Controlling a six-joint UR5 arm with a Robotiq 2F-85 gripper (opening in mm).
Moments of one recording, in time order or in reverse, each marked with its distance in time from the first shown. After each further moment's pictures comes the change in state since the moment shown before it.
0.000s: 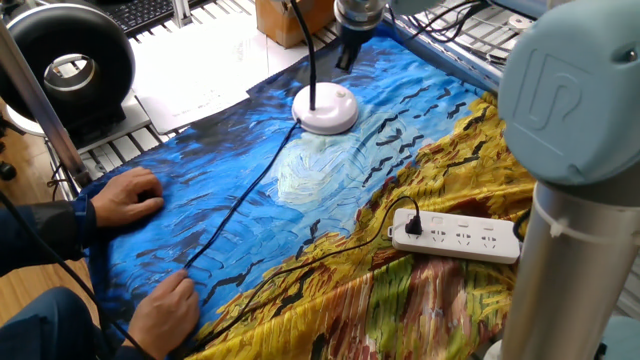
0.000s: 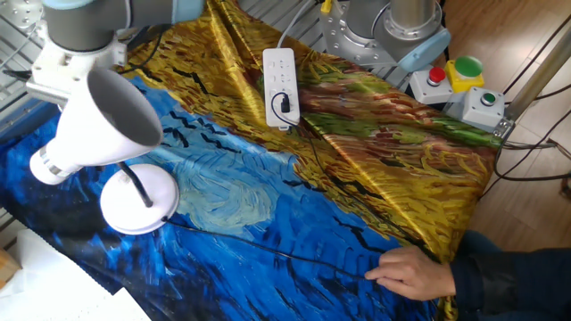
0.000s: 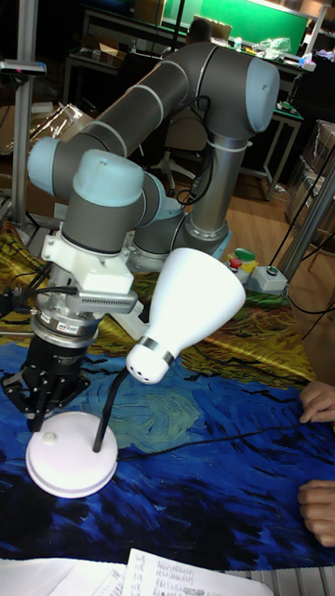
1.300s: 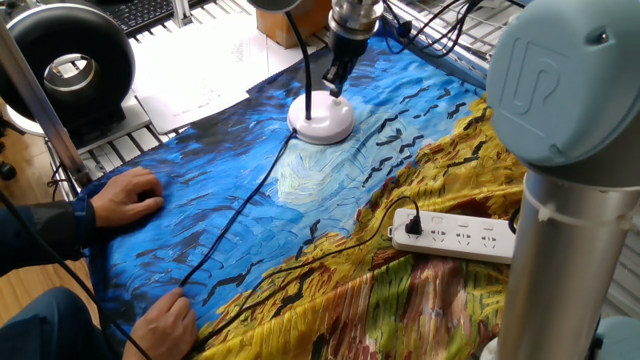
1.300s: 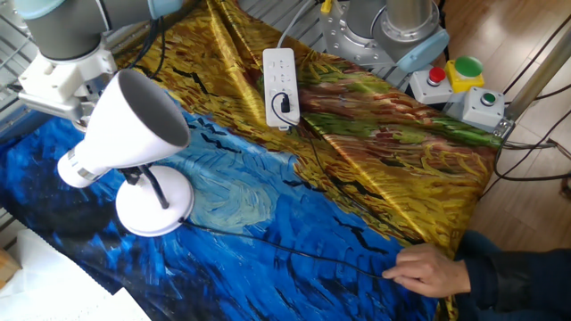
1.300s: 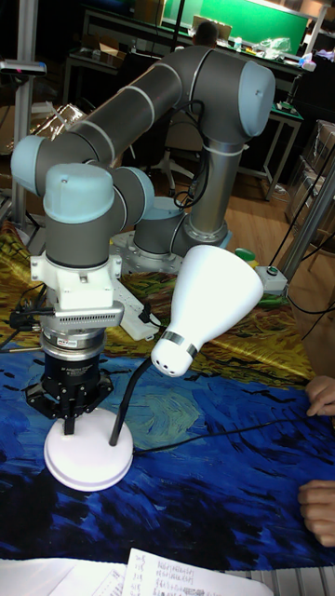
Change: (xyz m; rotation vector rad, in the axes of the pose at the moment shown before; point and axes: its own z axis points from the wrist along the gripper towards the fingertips) arm -0.007 0.053 0.014 -0.222 0.003 0.164
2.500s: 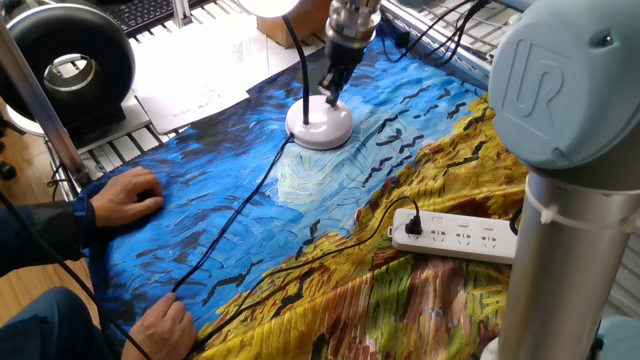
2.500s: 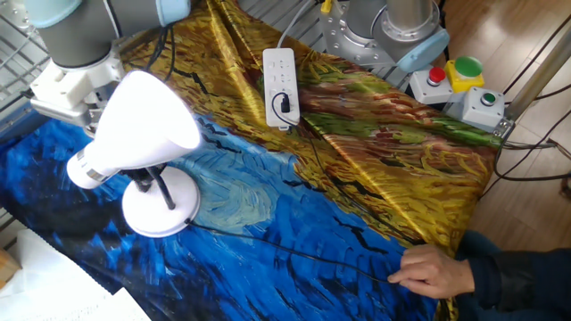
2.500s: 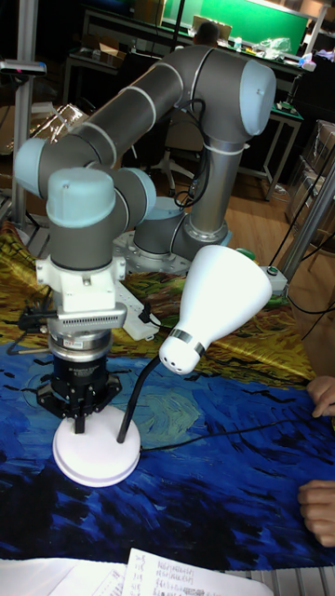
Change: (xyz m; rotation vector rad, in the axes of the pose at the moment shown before) arm 0.010 0.007 -0.009 -0.017 0.019 0.009
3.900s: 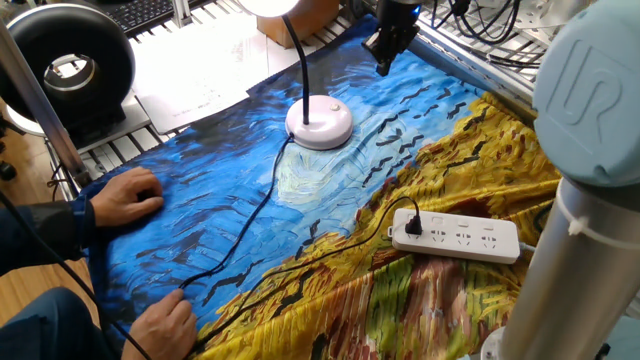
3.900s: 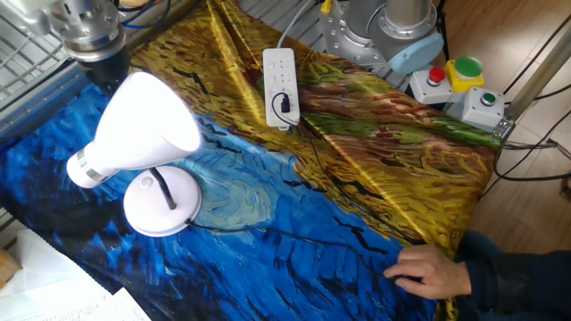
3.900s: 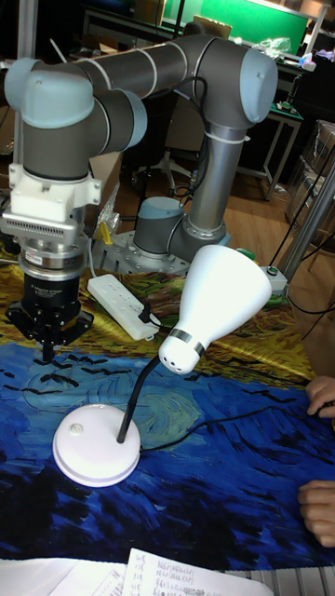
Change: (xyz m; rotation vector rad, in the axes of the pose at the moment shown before) arm 0.065 -0.036 -0.083 0.065 0.025 0.410
